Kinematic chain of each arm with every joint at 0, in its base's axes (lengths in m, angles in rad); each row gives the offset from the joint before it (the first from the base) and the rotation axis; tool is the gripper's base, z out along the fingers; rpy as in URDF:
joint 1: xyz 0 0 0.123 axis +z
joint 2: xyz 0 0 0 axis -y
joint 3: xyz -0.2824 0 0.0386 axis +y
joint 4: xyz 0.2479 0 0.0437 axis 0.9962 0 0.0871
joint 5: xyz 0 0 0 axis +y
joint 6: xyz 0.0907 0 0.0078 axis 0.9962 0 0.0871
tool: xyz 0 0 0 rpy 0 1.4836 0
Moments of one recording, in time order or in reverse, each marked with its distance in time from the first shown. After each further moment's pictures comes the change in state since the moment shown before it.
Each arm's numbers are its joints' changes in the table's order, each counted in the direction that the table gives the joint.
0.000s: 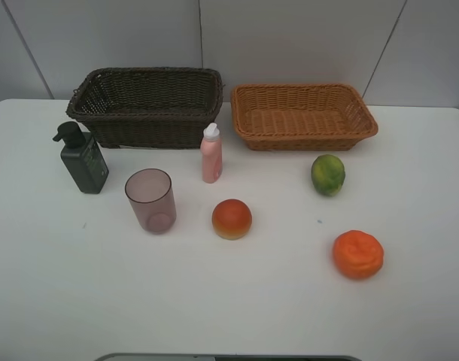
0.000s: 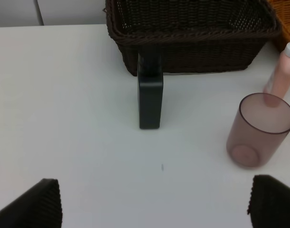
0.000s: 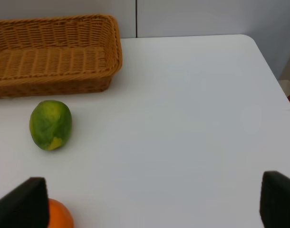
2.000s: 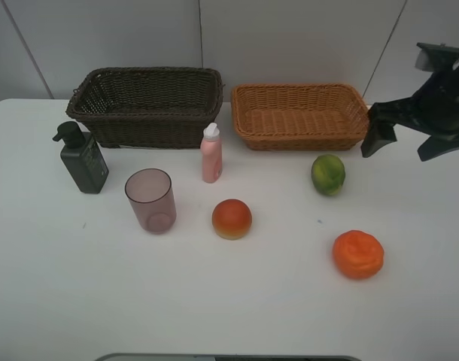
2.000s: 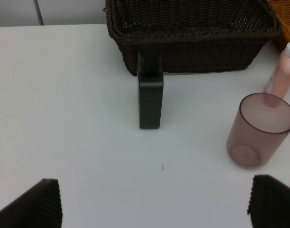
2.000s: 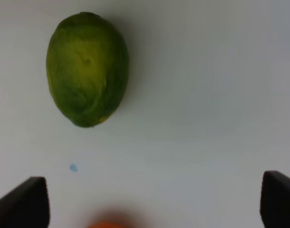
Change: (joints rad) left arm 0.000 0.000 0.000 0.000 0.000 0.000; right arm 0.177 -1.587 -0.536 0.107 -0.173 0.056
